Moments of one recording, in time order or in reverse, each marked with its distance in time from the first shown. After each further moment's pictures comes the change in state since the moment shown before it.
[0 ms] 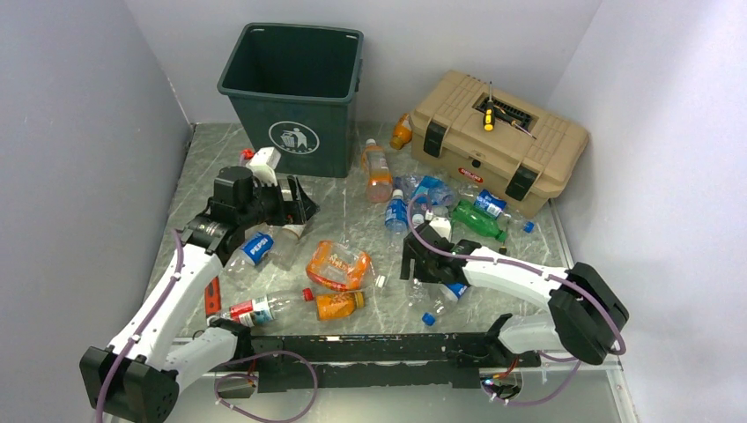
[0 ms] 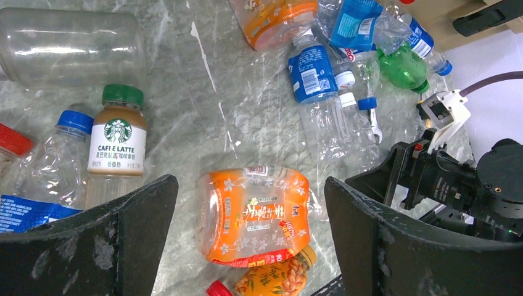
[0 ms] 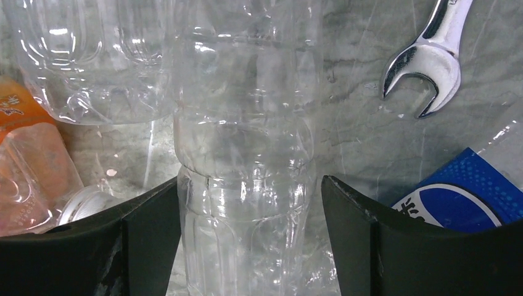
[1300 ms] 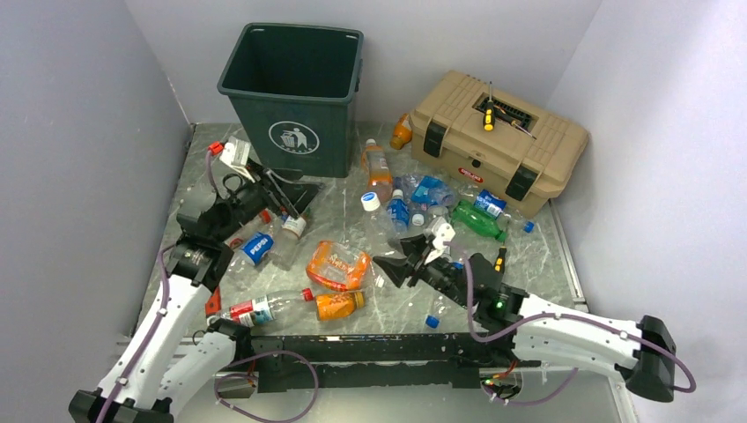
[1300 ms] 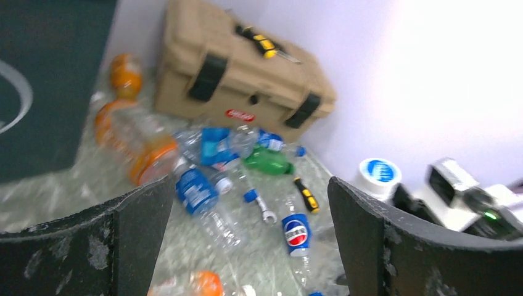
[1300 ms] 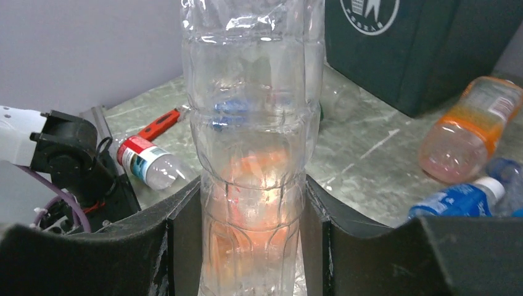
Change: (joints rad) left arm 0.001 -0.185 -0.071 0.447 0.154 -0.181; right arm 0.319 -0.620 -0.232 0.785 -0.084 -0.678
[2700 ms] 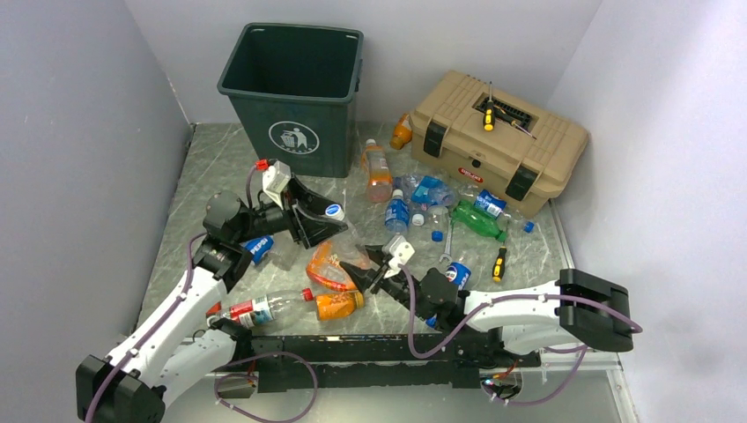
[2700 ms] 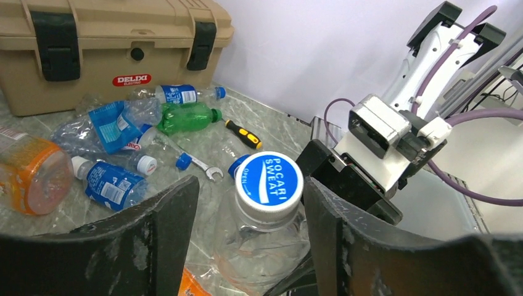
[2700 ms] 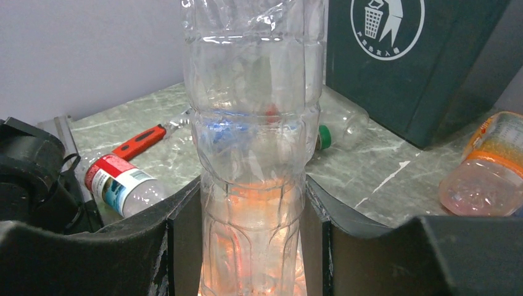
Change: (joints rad) left arm -0.117 0.073 -0.166 0.375 0.423 0.087; right arm 0.198 0.558 -0.026 0.689 0.221 -0.173
